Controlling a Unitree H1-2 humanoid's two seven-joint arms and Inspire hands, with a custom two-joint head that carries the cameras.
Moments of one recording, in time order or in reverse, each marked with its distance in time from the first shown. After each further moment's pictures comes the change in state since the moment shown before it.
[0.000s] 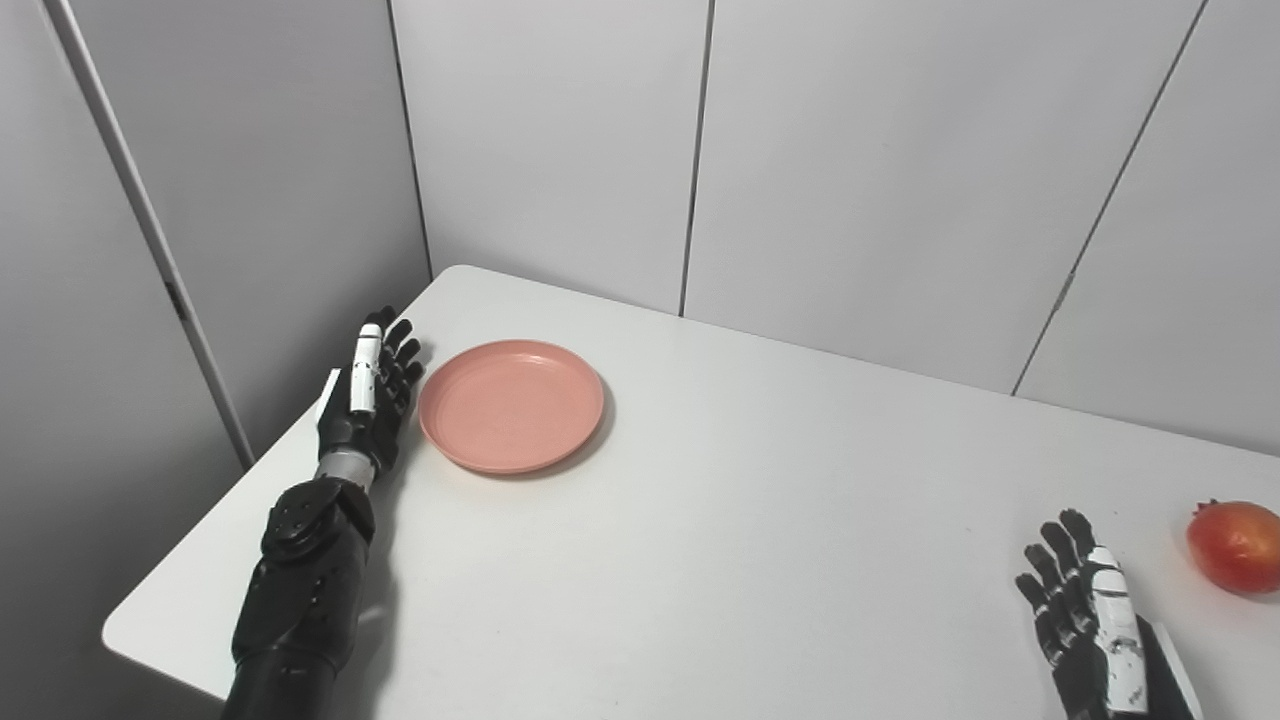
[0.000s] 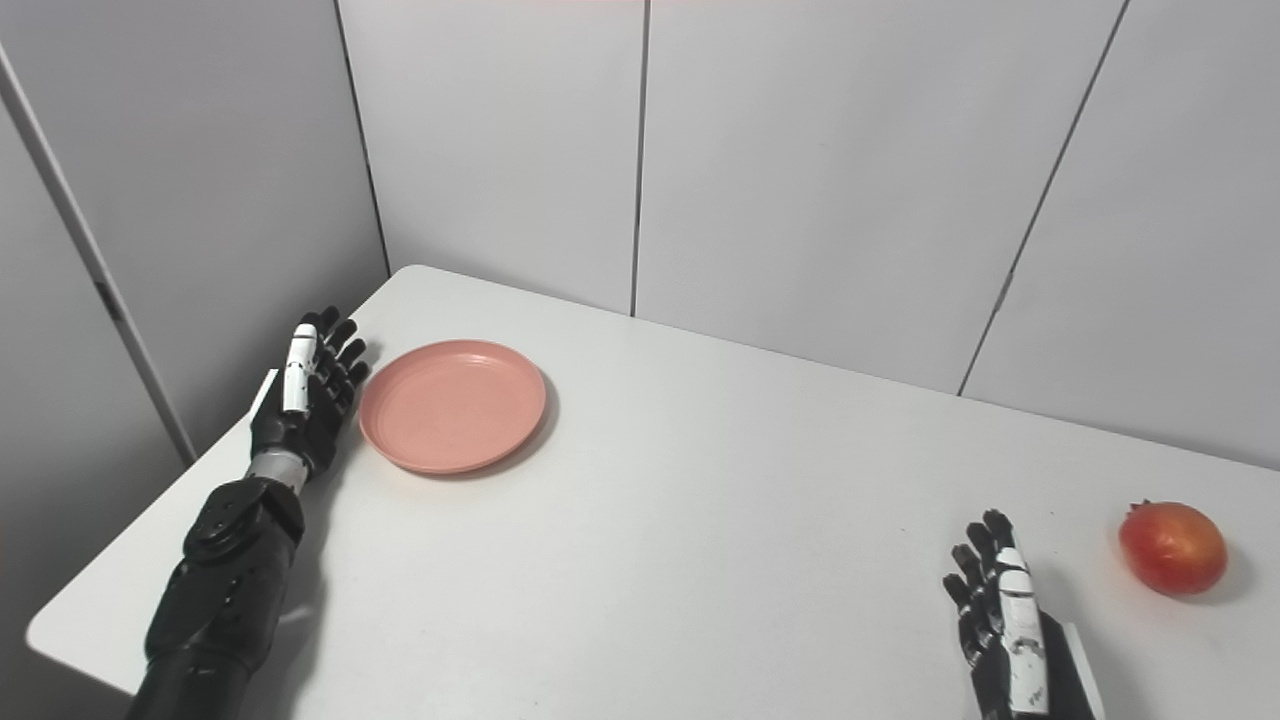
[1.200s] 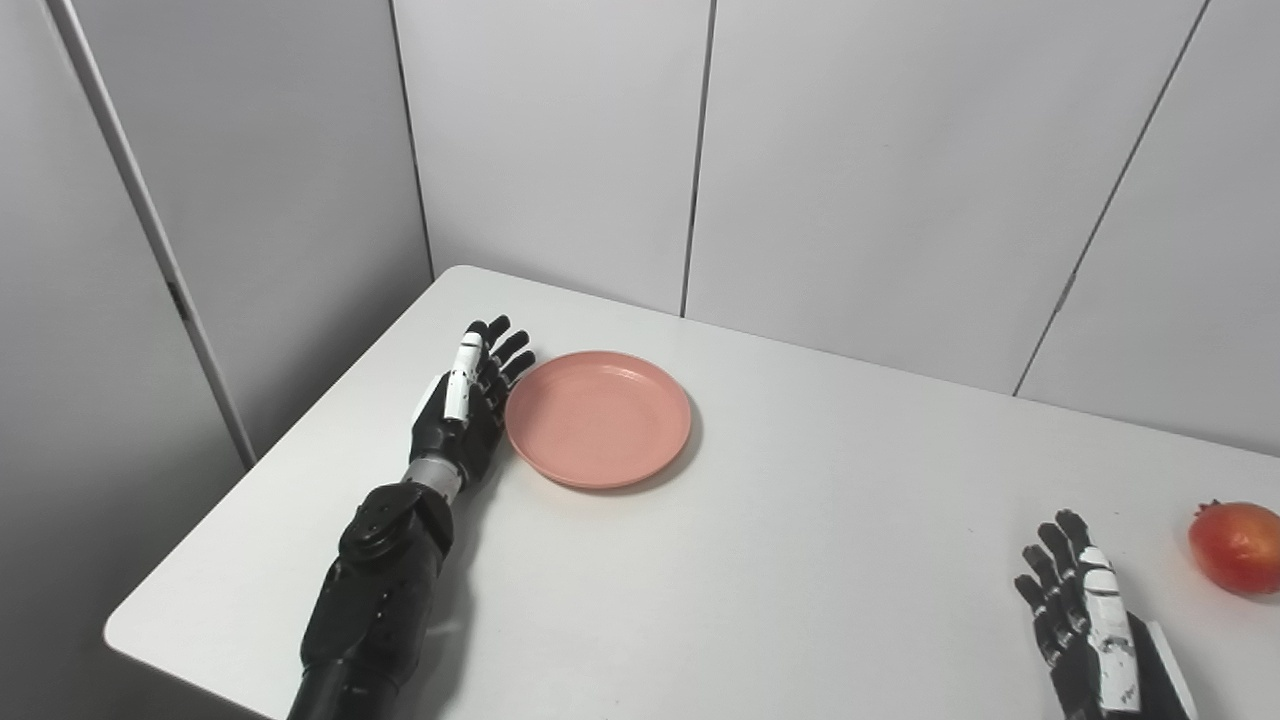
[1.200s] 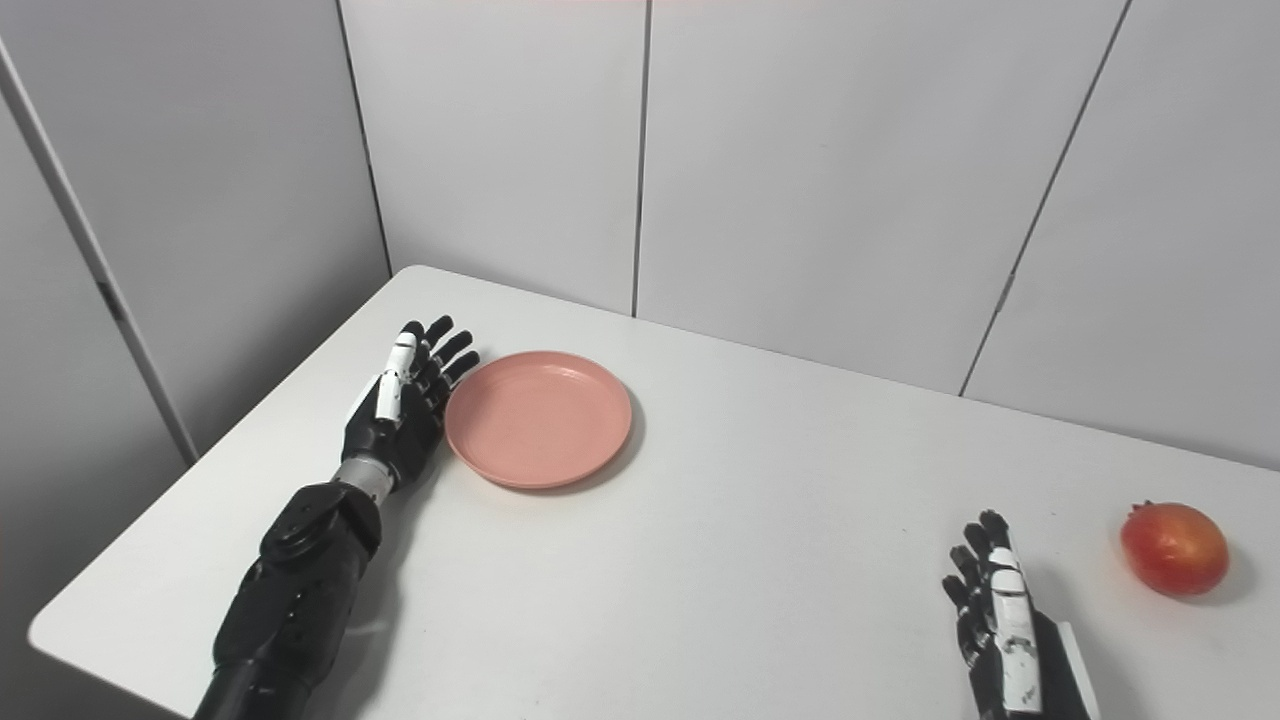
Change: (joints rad) left arm -0.008 -0.111 -0.144 -0.124 -0.021 0.125 -0.011; right arm 0.000 0.004 0.012 0.000 -0.043 0.000 -0.007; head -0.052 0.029
